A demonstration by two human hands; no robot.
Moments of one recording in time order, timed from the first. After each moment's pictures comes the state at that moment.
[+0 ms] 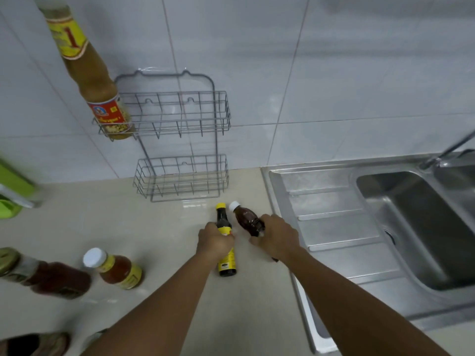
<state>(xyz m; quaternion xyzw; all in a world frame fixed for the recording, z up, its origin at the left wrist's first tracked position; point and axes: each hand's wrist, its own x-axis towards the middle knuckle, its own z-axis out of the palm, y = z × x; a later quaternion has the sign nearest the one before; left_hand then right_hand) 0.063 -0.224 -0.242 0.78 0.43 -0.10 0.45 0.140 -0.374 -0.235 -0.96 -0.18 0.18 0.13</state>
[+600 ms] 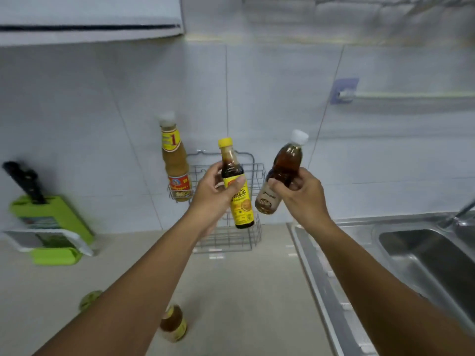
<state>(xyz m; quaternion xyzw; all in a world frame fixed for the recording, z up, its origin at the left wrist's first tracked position) 0.064 -0.121 0.010 0.66 0.15 0.18 0.71 0.170 -0.290 -0.016 -0.77 -0.17 -0.01 0.62</state>
